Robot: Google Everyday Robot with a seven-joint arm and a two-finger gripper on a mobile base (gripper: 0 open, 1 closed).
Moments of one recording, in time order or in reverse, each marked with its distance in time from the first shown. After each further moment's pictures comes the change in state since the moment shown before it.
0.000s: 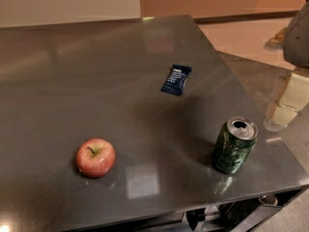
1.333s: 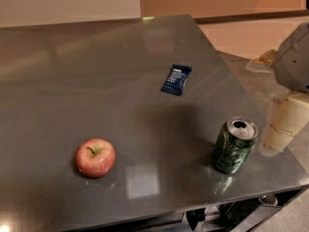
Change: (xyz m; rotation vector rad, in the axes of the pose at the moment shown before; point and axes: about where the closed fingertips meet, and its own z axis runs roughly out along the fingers) arm -0.014 0.042 0.016 -0.108 -0.106 -0.090
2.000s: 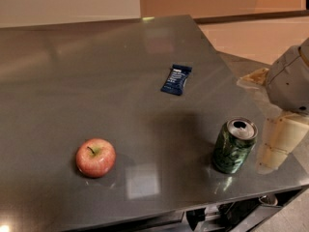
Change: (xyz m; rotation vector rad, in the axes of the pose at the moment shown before) arm 0.000 0.022 0.024 -0.052 -0.045 -0.050
